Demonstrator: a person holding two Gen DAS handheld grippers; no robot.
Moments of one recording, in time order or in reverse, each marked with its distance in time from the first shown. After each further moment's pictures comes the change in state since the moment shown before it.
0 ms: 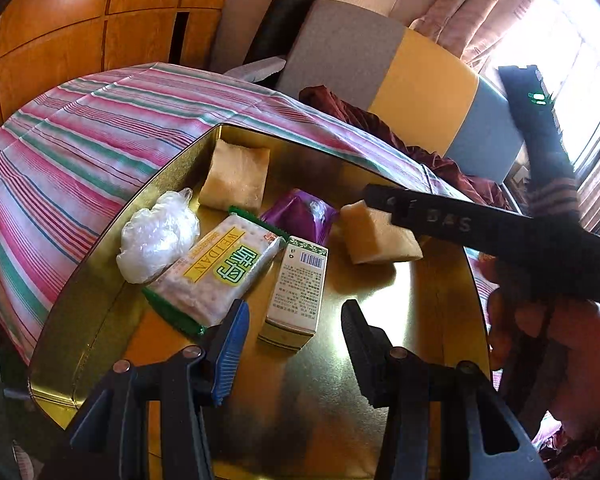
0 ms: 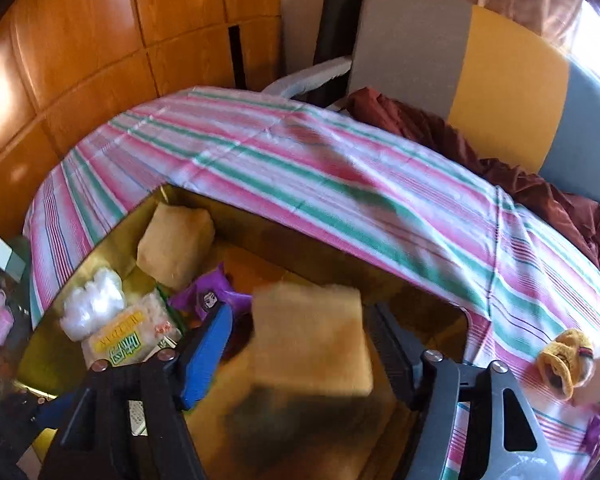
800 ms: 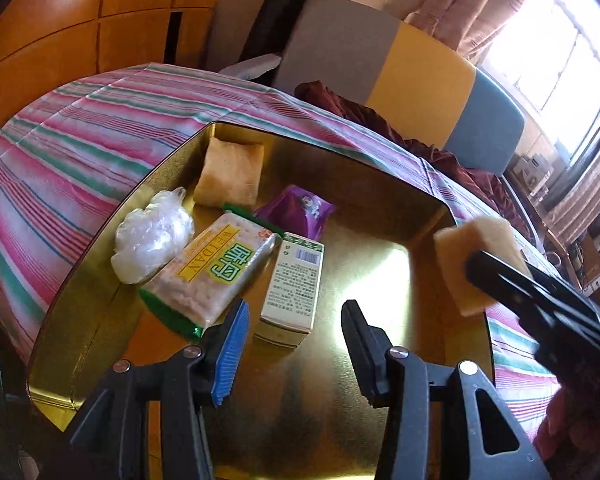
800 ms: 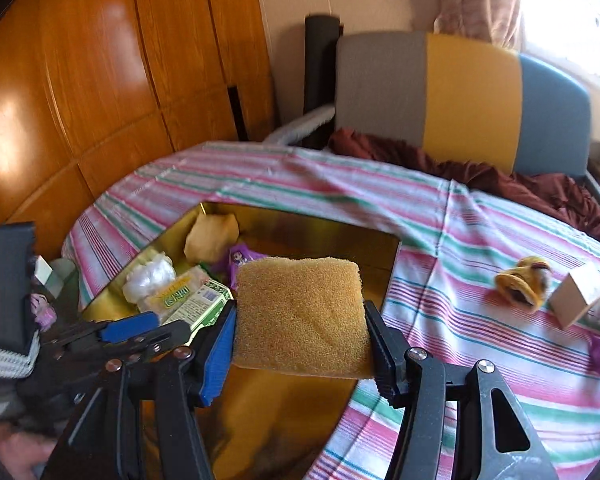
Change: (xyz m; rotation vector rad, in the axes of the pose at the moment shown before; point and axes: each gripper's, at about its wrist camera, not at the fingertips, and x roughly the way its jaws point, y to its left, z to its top) left arm 0.002 -0.002 0.001 0.020 0.013 0.007; right arm -0.091 -0.011 -0.079 0.084 -0.169 0.049
